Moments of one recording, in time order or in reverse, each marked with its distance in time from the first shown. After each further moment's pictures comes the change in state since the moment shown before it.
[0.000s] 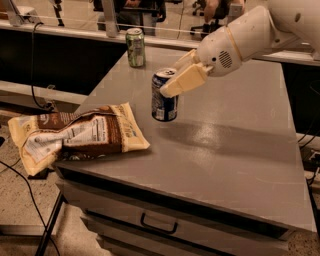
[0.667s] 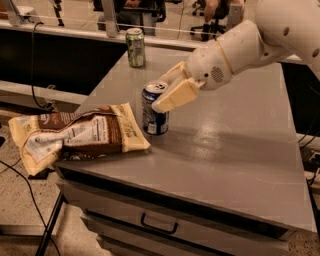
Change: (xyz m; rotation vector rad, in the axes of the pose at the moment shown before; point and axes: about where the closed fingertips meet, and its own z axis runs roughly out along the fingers) arm 0.001 0.034 0.027 -0.091 -0.016 -0.092
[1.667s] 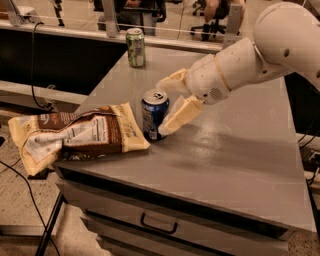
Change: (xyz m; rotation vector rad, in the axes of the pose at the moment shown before) arm 0.026 0.000 0.011 0.110 0.050 -0.191
